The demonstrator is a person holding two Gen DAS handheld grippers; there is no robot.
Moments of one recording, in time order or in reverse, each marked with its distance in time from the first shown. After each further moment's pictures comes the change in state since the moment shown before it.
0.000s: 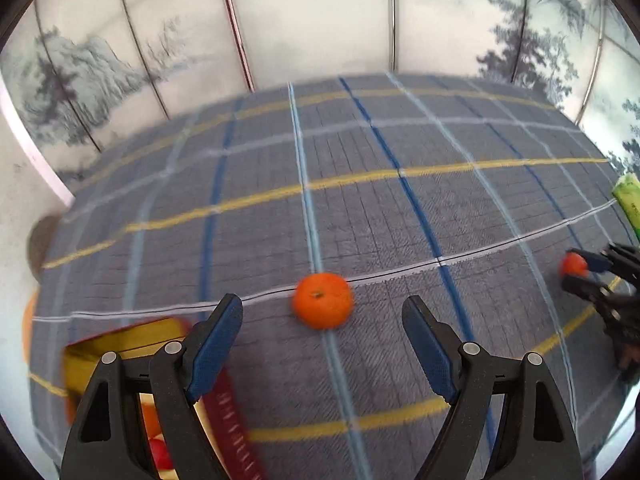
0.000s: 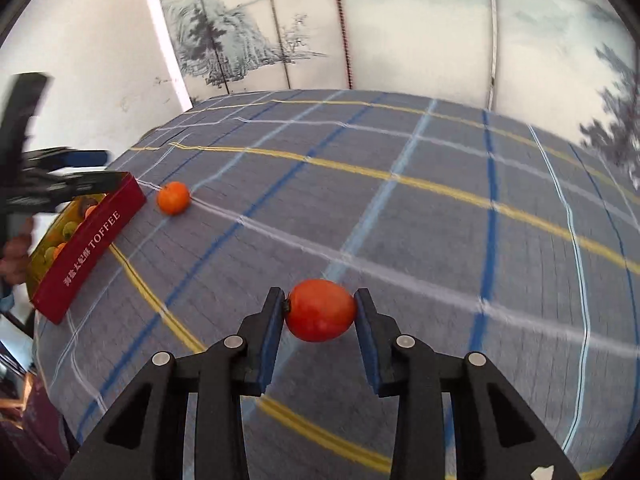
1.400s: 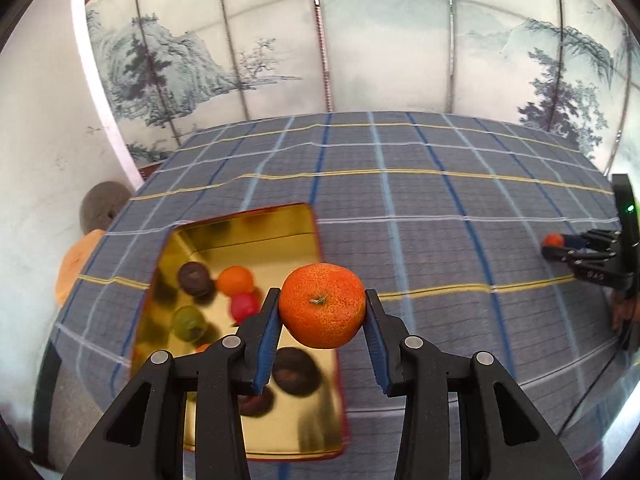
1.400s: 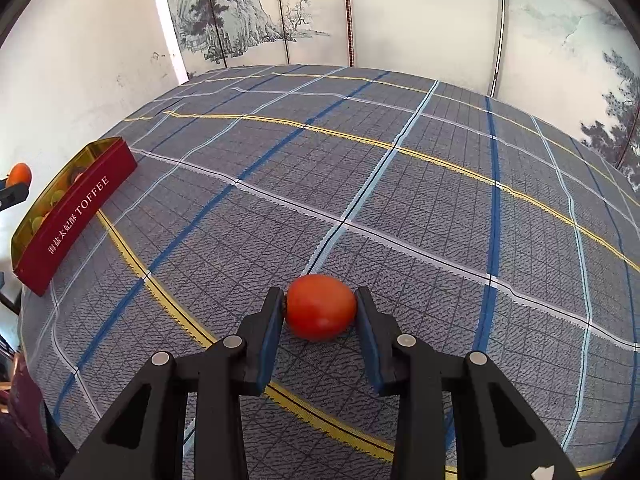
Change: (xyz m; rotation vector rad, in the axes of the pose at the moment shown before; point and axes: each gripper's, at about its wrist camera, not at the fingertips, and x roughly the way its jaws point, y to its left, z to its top) left arm -0.121 0.033 -0.128 -0.174 -0.184 0.175; right arm 0.018 0.013 -0.003 -0.062 0.077 -0.047
